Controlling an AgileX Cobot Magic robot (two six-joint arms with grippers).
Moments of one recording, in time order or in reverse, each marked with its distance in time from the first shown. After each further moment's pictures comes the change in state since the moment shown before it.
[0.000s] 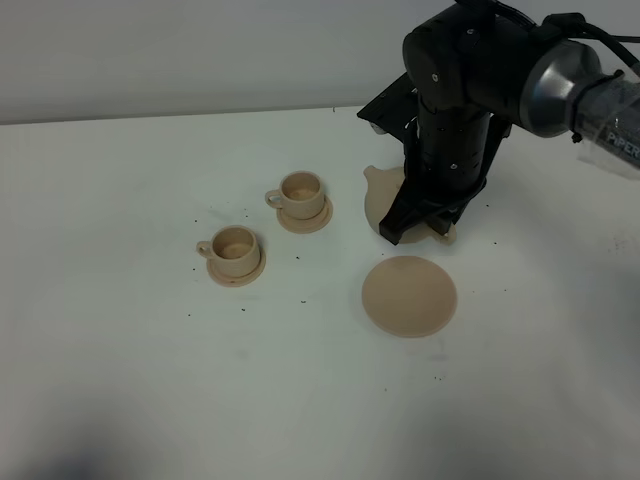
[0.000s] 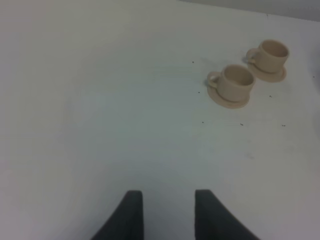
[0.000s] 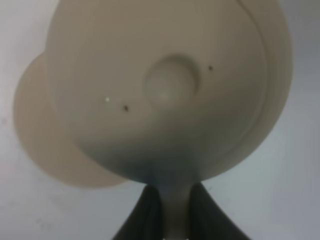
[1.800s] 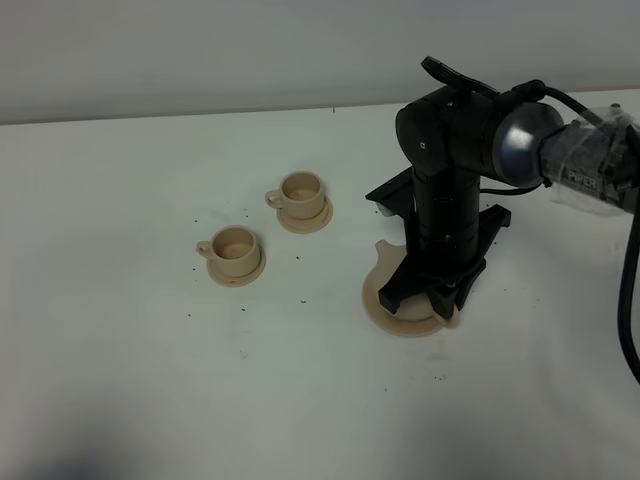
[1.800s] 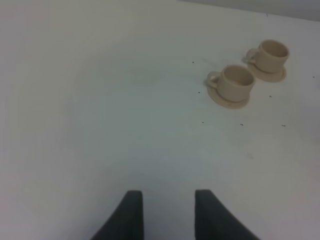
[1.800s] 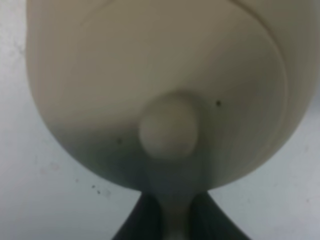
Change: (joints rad) left arm 0.000 0.000 0.000 0.000 0.000 0.000; right arm 0.000 0.061 0.179 0.136 0.008 0.061
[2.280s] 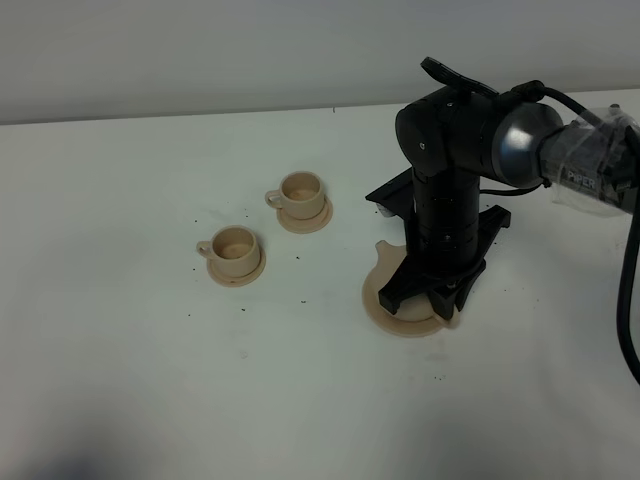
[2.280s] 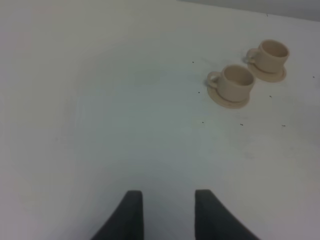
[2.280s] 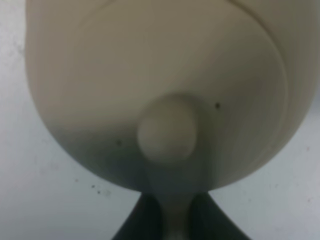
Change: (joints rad) left arm 0.000 0.000 0.000 0.000 0.000 0.000; right arm 0.000 0.006 0.000 0.000 0.002 0.000
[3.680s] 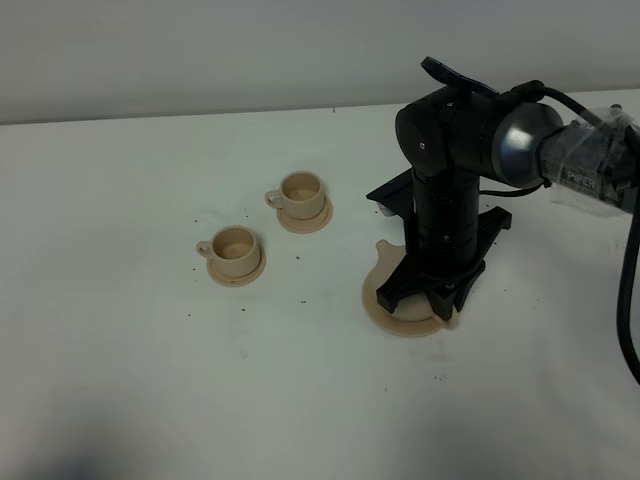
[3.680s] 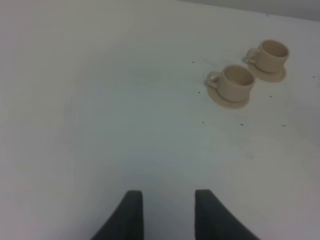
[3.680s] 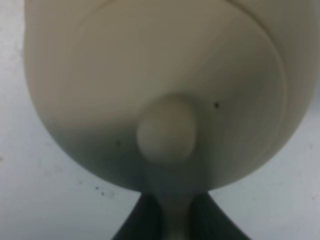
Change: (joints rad) left arm 0.000 0.000 0.000 0.000 0.000 0.000; right arm 0.000 0.000 0.000 0.005 -0.001 0.024
